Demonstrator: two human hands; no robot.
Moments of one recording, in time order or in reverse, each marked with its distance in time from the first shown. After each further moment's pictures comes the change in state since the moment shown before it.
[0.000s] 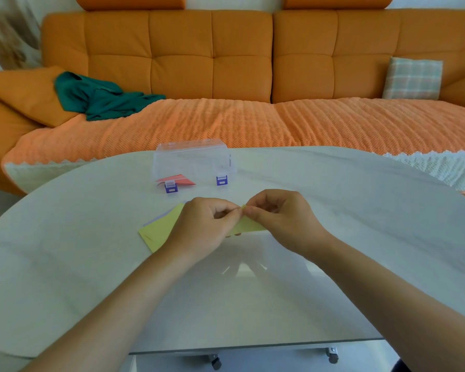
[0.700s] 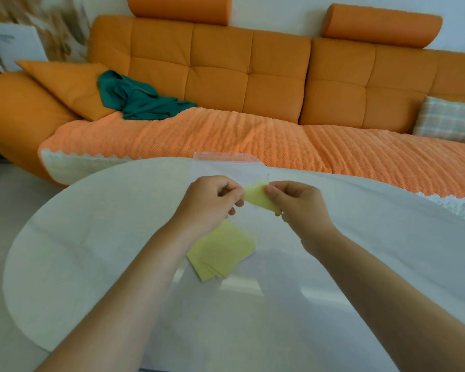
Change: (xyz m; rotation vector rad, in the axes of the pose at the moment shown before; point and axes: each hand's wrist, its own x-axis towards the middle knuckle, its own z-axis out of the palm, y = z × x) left_hand 0.042 -0.026 -0.072 -0.108 0.156 -0.029; right_hand 0.060 -0.037 0.043 0.195 0.157 0.083
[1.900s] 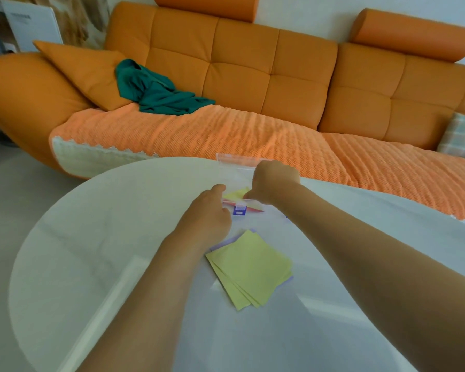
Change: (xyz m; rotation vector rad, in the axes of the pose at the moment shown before) left_hand 0.031 -0.070 -0.038 0.387 0.010 -0.196; right_hand 0.130 -0.011 0.119 -1.443 -0.245 -0.126
